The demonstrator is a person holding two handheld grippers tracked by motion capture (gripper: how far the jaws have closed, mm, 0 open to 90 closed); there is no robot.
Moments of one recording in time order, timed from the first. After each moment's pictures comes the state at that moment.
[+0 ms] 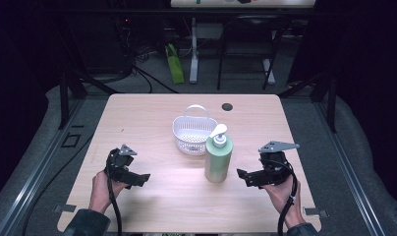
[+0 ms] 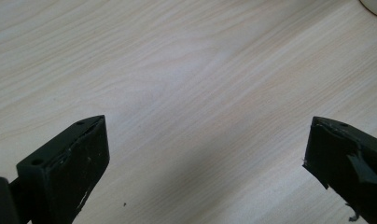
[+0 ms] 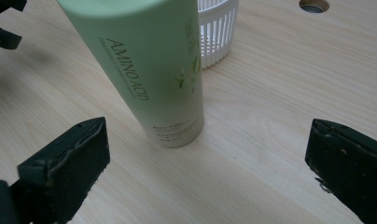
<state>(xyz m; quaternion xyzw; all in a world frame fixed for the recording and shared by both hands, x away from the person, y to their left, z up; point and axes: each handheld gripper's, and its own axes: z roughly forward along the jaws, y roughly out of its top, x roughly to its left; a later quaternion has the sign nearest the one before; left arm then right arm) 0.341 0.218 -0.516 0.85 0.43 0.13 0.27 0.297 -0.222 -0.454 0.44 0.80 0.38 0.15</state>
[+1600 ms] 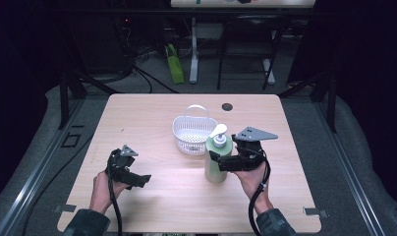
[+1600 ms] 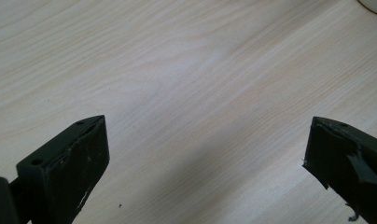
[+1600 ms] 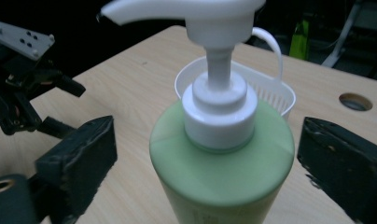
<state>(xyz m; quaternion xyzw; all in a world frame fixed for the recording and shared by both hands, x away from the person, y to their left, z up) 0.340 0.216 -0.517 0.85 0.43 0.13 0.28 0.320 -0.160 -0.434 0.38 0.75 0.50 0.19</state>
